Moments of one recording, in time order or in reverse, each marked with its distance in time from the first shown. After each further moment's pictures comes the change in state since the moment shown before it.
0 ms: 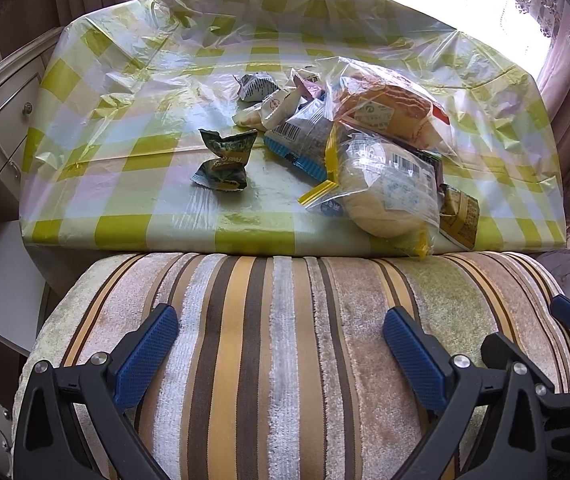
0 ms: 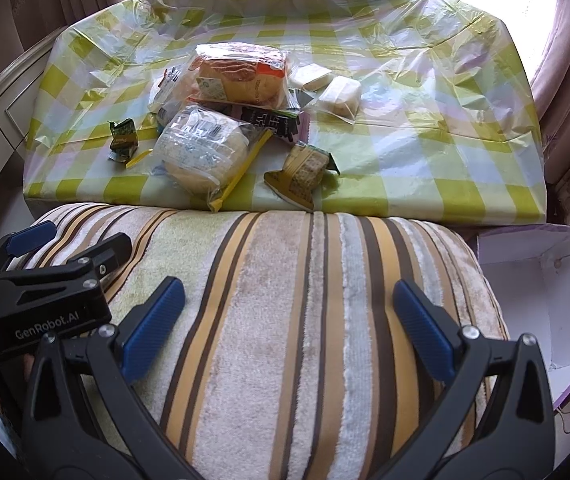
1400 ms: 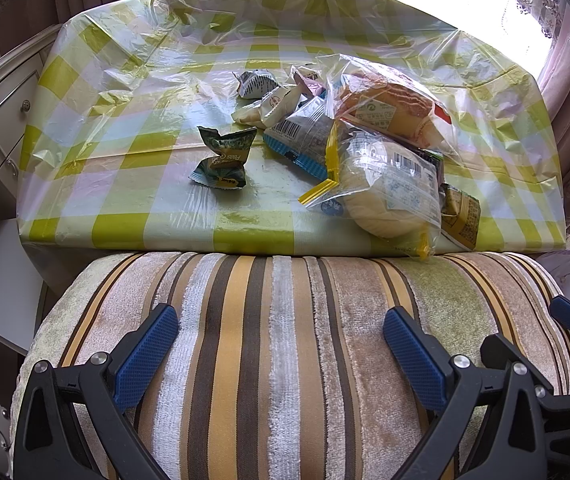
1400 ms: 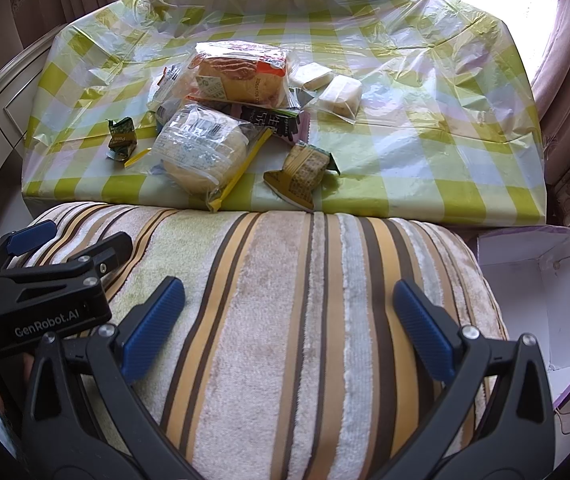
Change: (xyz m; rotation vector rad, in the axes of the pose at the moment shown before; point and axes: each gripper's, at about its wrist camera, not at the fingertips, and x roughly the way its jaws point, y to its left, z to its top) left arm 0.005 0.003 0.001 -0.002 0.003 -0.005; right arm 0.001 0.000 0.001 -0.002 0.001 -0.001
